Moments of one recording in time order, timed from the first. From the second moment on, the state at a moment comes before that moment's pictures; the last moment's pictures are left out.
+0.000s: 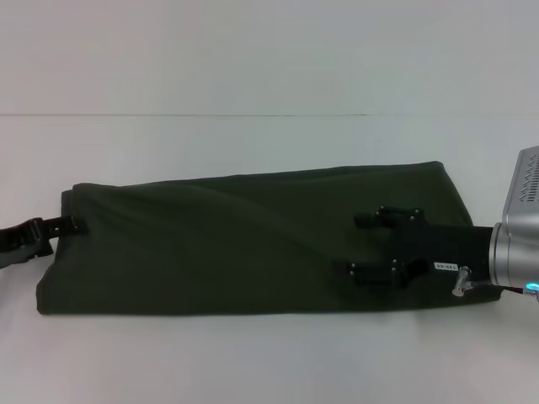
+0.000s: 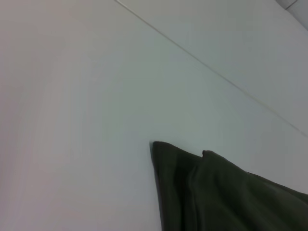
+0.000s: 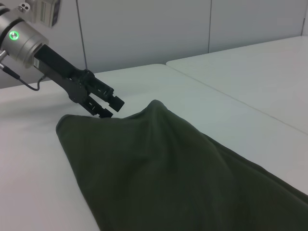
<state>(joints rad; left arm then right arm) -0.51 -1.95 0.62 0.57 2.20 1.08 -2.31 0.55 2.09 -0.99 -0.60 -1.85 -1.22 1.23</state>
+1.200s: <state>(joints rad) -0.54 -2.00 0.62 0.57 2.20 1.10 -2.31 0.54 2.09 -0.99 -0.60 -1.85 -1.22 1.23</state>
